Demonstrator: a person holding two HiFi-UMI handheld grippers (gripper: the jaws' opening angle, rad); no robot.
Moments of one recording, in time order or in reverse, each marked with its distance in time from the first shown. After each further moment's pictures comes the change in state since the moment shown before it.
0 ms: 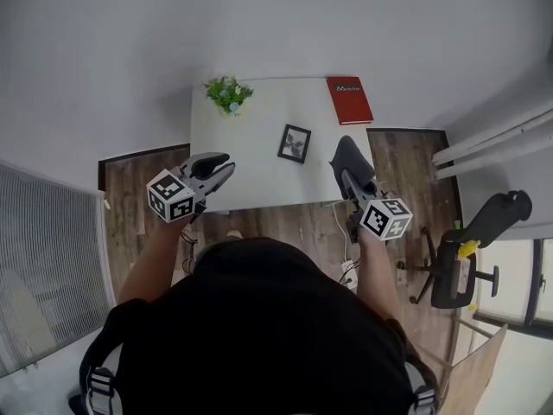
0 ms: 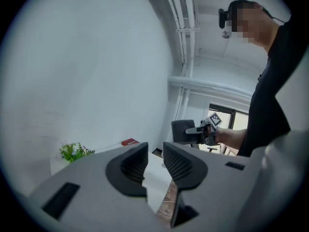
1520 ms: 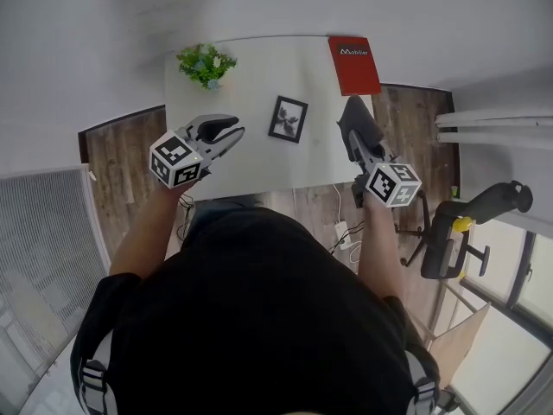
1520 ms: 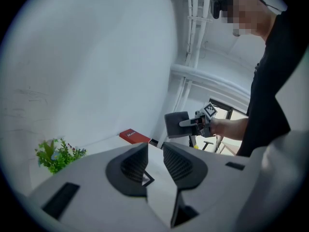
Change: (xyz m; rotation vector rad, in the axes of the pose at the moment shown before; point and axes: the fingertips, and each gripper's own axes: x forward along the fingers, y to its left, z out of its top) left arm 0.129 0.097 -0.031 -0.038 0.127 -0.098; right arm 0.108 -0.112 0.017 0.025 0.124 -0.100
